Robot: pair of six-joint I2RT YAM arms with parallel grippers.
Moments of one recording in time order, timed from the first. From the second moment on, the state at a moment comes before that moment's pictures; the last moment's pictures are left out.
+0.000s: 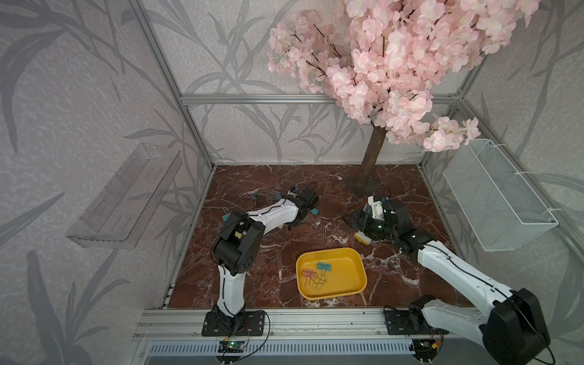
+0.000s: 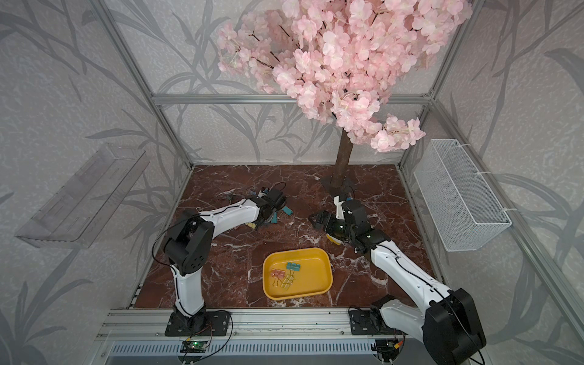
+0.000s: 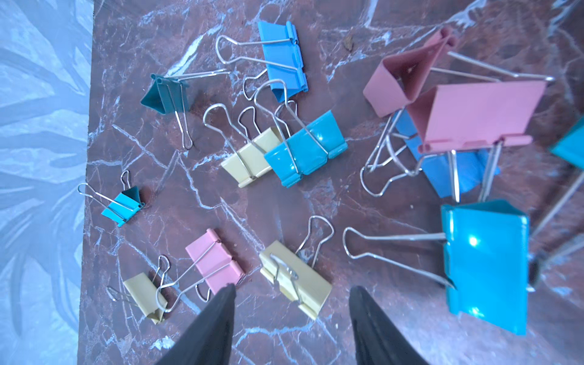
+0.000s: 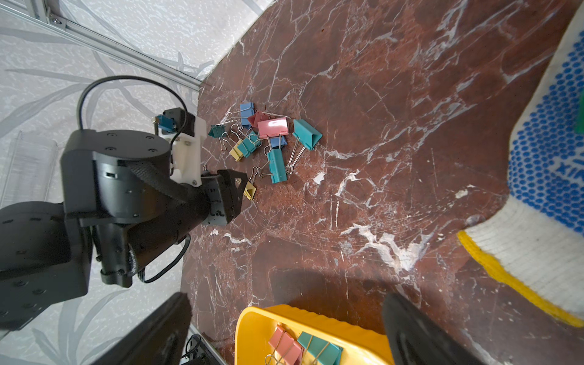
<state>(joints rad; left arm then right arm) -0.60 1.98 1.39 -0.76 -0.67 -0.45 0.43 1.14 0.72 -0.19 -0.36 0.84</state>
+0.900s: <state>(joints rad) -0.59 1.69 1.23 -0.67 -0.55 -0.46 0.46 1.20 0.72 -0.10 -0.50 0.80</state>
